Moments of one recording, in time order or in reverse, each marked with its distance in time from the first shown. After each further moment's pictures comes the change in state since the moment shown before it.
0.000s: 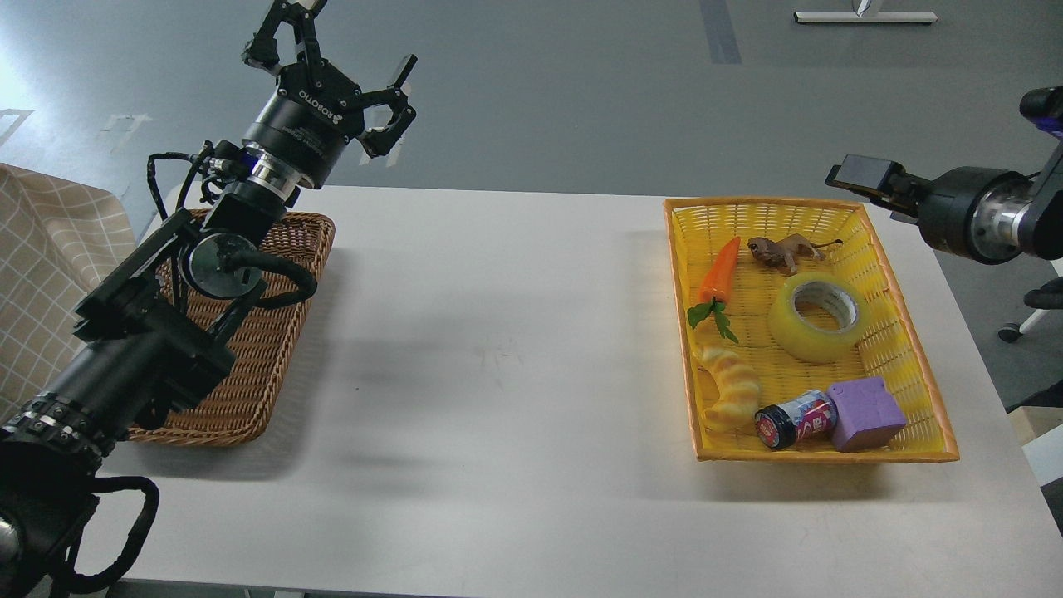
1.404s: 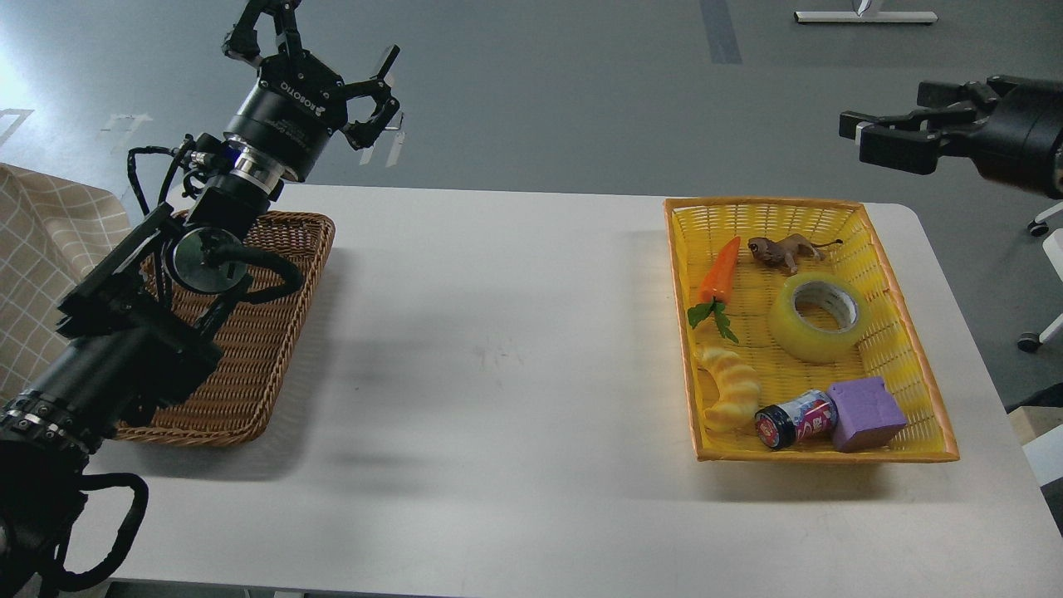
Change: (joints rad) left arm -0.001 0.020 -0.018 0.000 0.000 0.000 0.000; right arm 0.160 -0.174 -0.186 0.029 -0.662 0.000 0.652
